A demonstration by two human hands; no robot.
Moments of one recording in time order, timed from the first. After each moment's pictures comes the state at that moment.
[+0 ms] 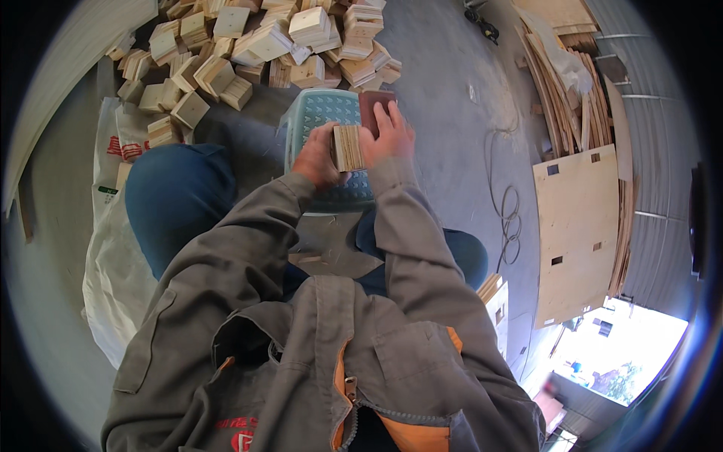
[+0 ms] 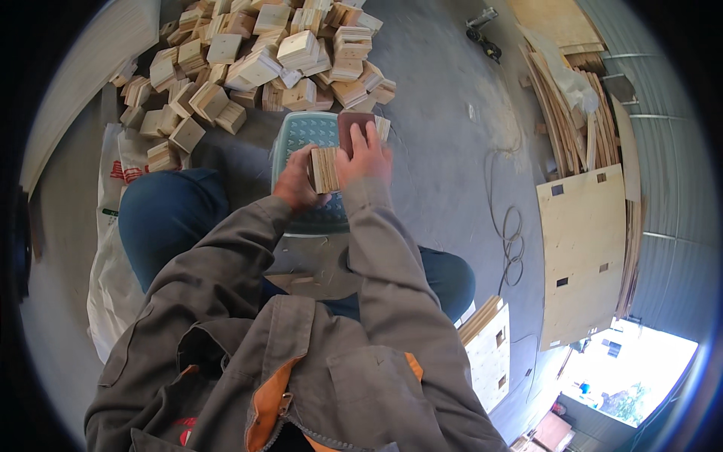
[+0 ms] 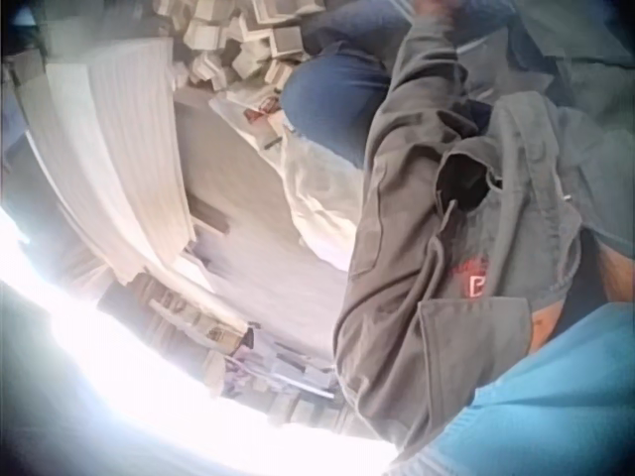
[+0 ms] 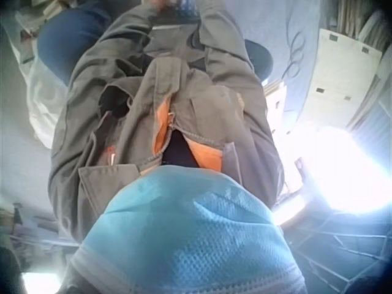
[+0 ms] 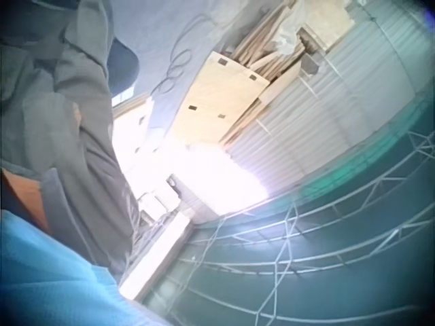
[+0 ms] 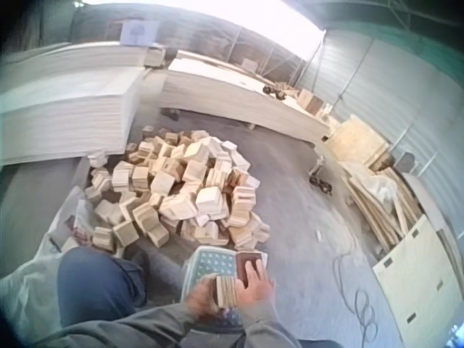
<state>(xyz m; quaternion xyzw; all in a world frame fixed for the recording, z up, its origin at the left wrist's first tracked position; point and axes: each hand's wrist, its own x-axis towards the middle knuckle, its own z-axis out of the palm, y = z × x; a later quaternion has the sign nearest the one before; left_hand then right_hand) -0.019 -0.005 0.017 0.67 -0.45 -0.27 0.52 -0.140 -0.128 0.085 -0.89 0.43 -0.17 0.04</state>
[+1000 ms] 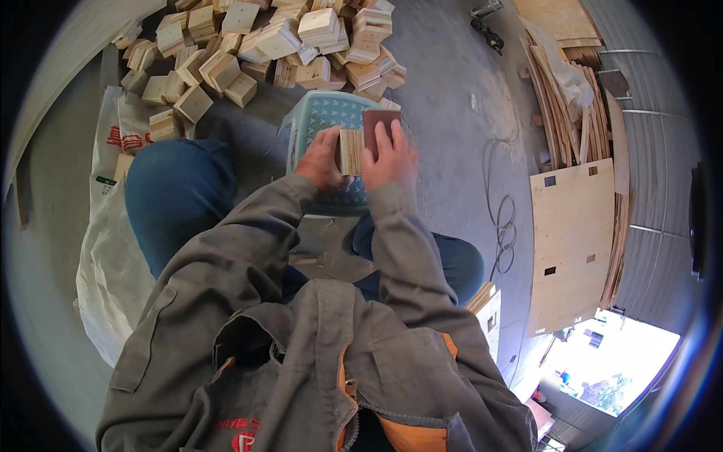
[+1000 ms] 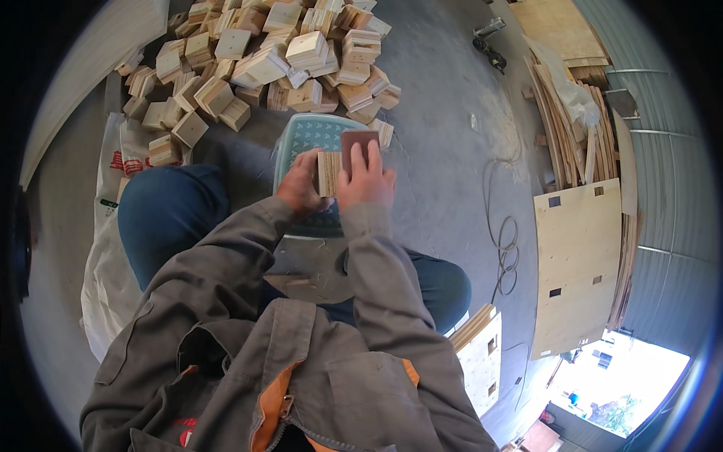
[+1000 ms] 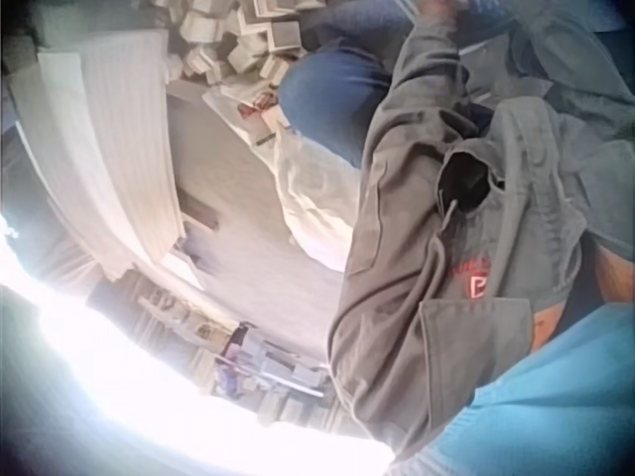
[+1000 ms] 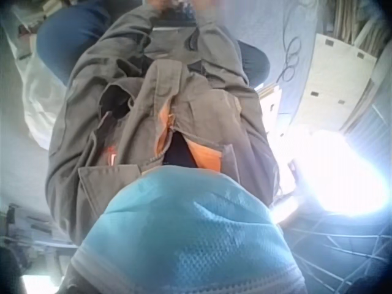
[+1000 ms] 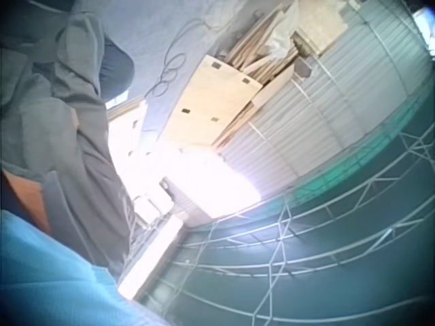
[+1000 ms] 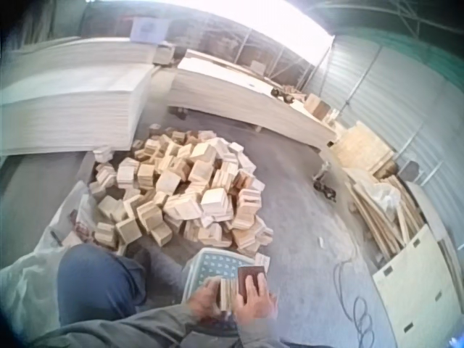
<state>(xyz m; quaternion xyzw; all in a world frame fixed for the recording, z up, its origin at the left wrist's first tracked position) -0.013 0.001 0.015 0.68 -0.45 -0.26 0.52 -0.145 -0.086 0.101 -0.89 0.43 -0.13 0.03</state>
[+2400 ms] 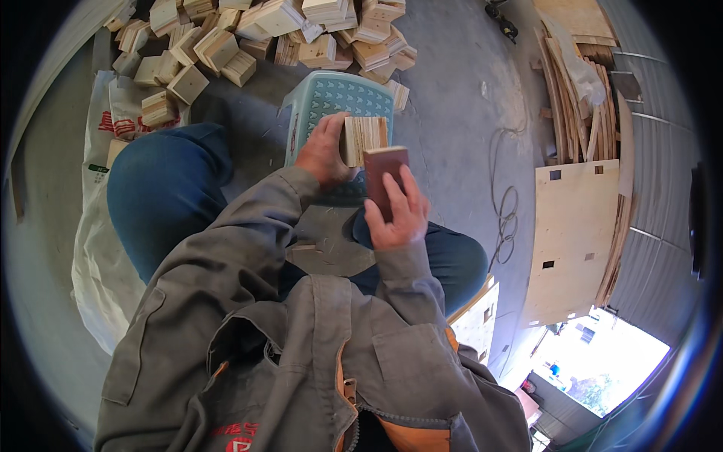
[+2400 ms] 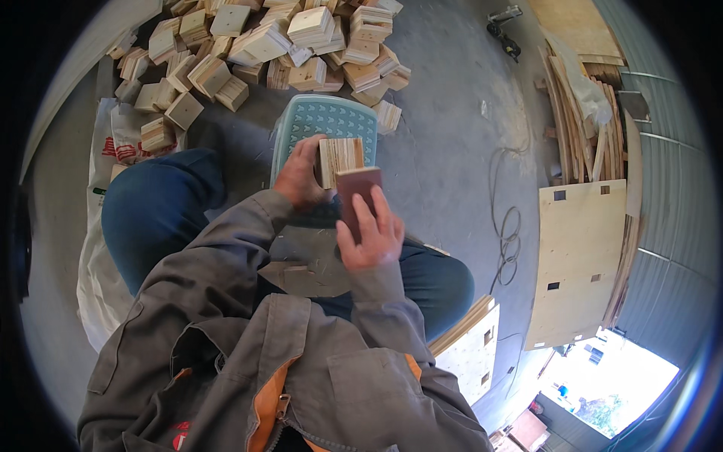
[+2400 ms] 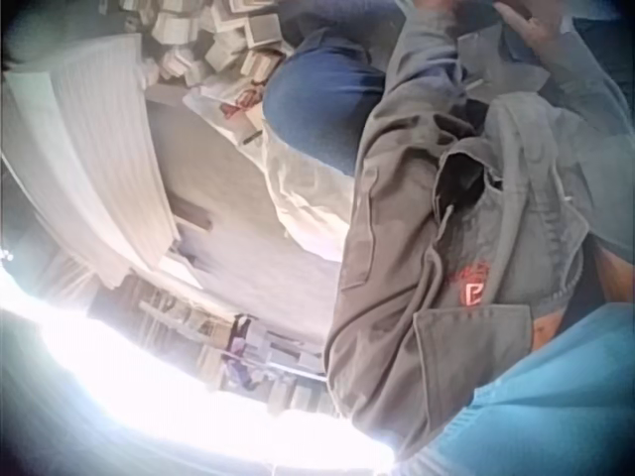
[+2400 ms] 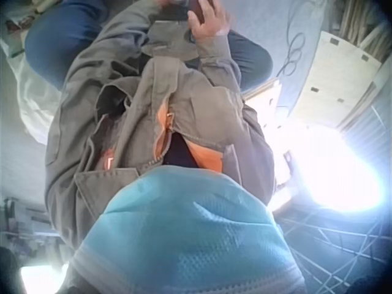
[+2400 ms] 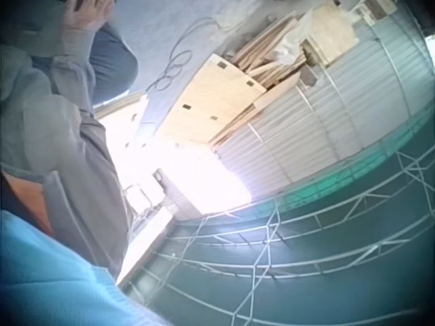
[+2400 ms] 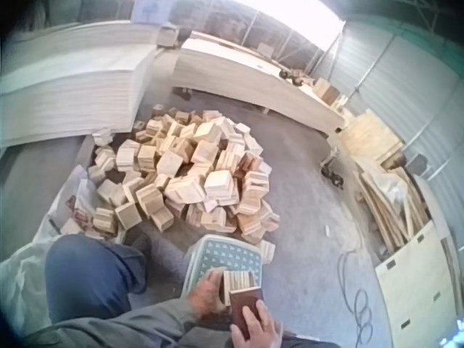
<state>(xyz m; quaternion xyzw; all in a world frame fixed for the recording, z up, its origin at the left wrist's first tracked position) -0.018 0.001 0.019 0.69 -0.44 -0.26 0.51 -0.221 -0.024 0.120 -0.92 0.30 -0.25 0.10</state>
